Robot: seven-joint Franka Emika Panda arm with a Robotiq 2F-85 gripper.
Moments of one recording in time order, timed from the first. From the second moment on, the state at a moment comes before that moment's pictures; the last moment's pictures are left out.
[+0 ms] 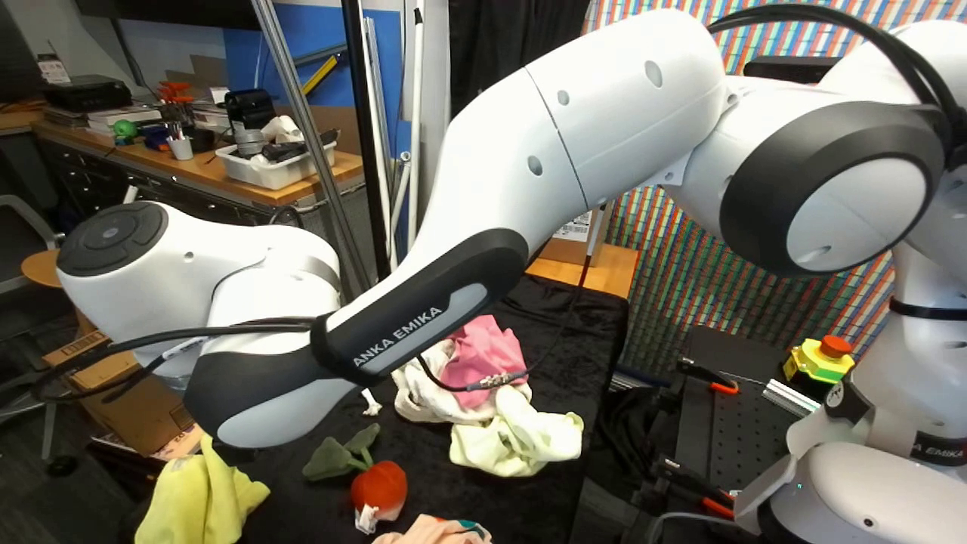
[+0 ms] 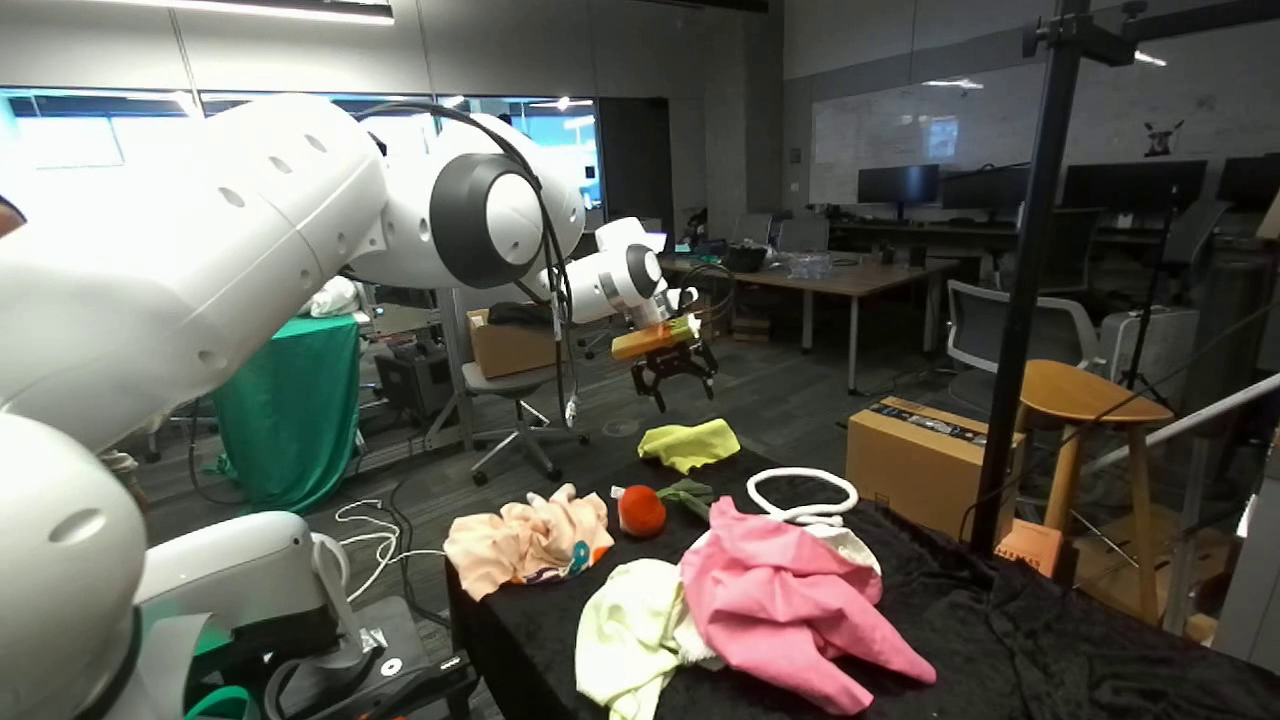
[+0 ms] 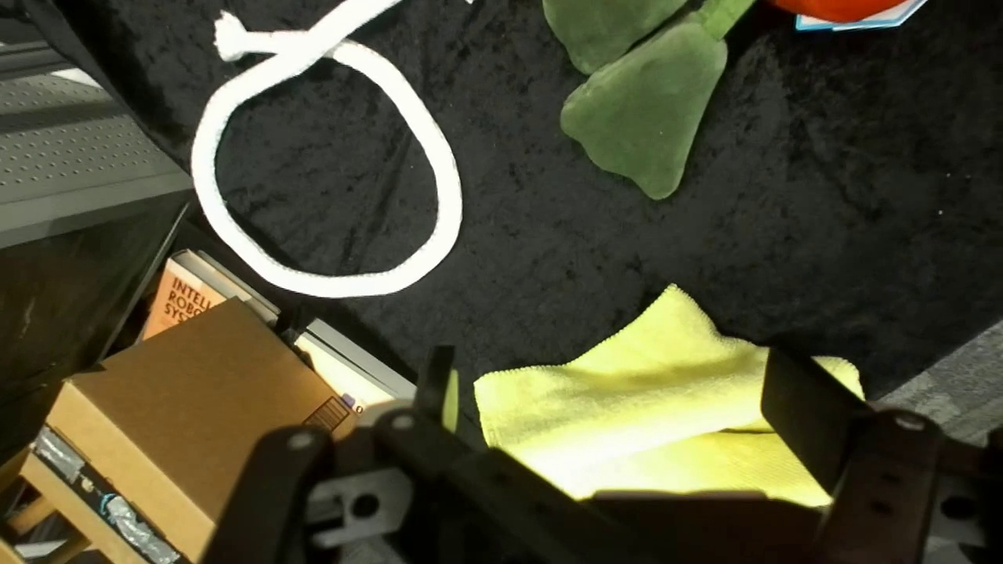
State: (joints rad) arm 0.56 1.04 0.02 -1.03 -0.40 2.16 -0.02
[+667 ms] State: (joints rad) arm 0.63 1.20 -0.03 -0.76 -0.43 2.09 -0.03
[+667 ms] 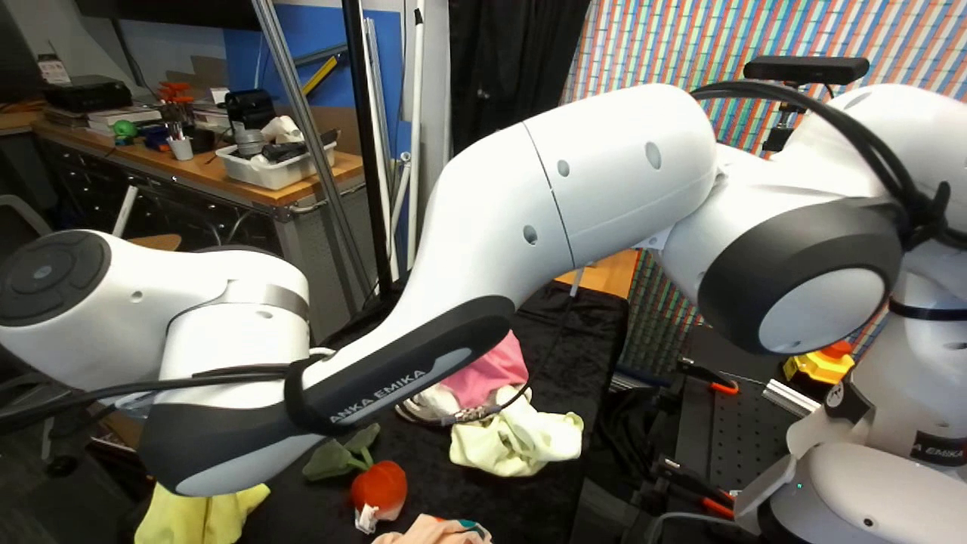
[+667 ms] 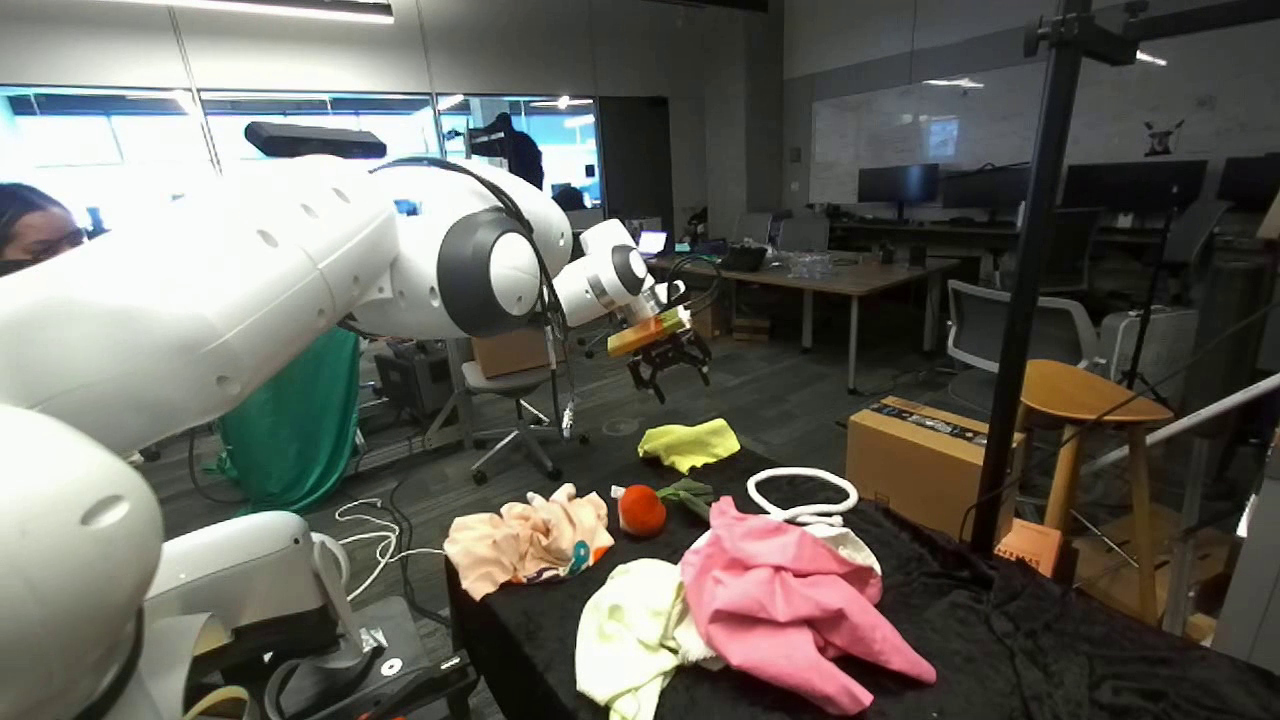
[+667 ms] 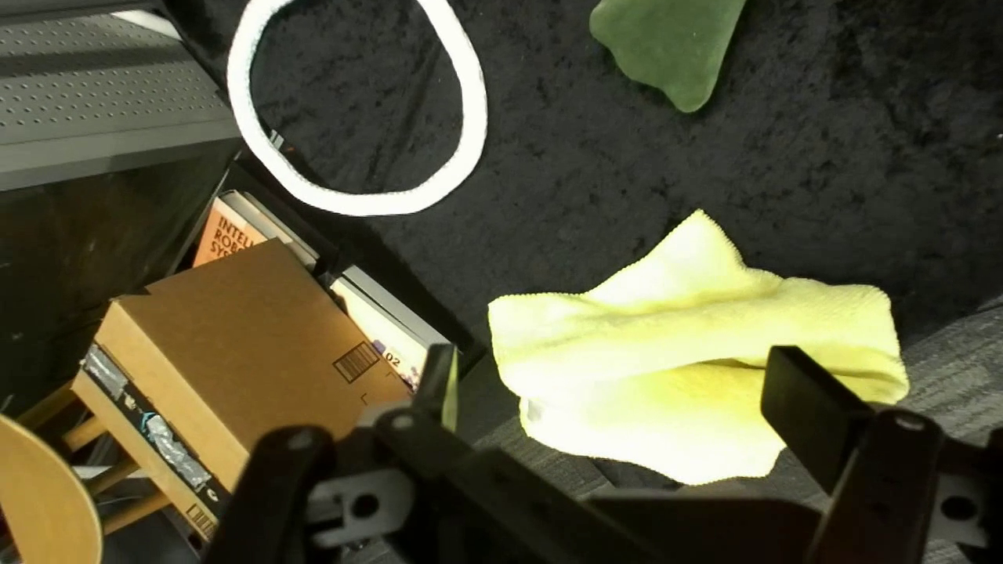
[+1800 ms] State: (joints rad) arm 0.64 1.33 -0.07 -0.57 -0.41 1.87 0.06
